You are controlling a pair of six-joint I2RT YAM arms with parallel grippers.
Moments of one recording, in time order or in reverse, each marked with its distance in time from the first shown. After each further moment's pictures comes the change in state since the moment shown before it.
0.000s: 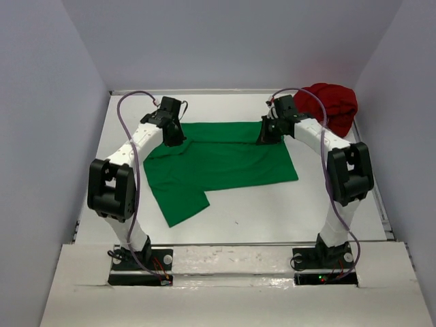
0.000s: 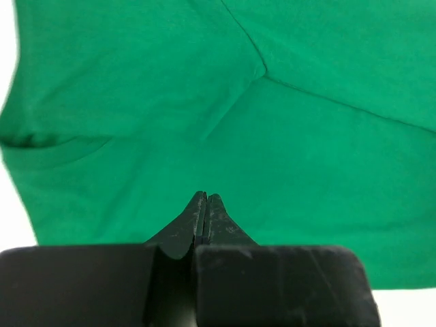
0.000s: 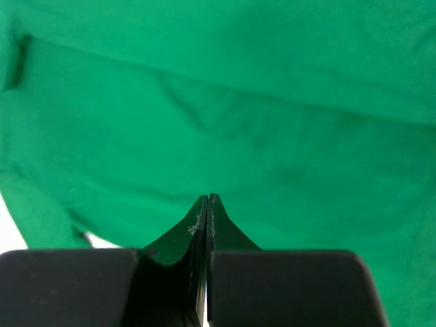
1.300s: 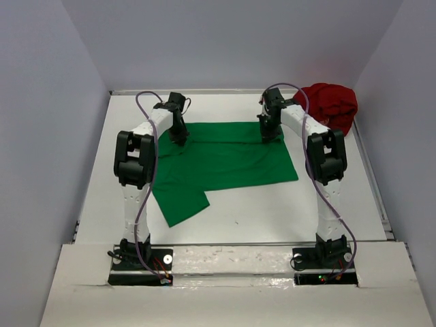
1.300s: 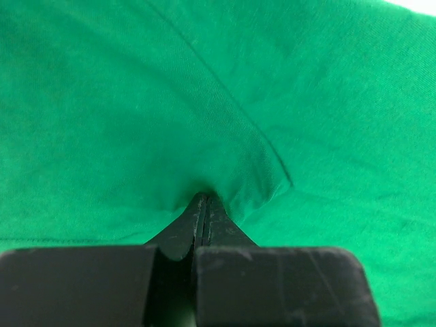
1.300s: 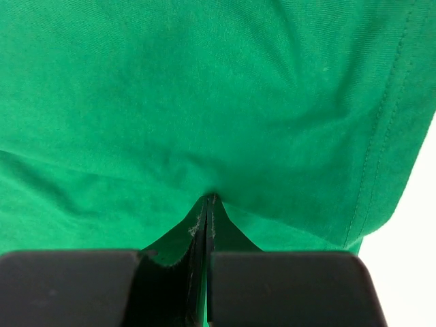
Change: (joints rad) left arm 0.063 0.512 0.379 -0.102 0.083 0.005; right arm -0.002 0.406 0.482 -0.330 0.238 -0.202
